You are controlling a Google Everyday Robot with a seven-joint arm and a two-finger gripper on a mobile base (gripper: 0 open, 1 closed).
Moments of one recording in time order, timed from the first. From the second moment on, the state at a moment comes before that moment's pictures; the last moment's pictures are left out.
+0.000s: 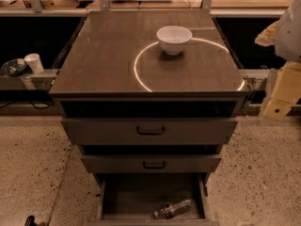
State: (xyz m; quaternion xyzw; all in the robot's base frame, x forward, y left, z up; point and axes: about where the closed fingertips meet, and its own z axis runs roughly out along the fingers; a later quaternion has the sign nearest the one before) arm 0.438 -0.217 0.976 -0.60 0.78 -0.03 0.16
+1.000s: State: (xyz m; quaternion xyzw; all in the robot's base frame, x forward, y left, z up) arm 0.399 -0.183 0.886 -0.67 0.72 0.02 0.20
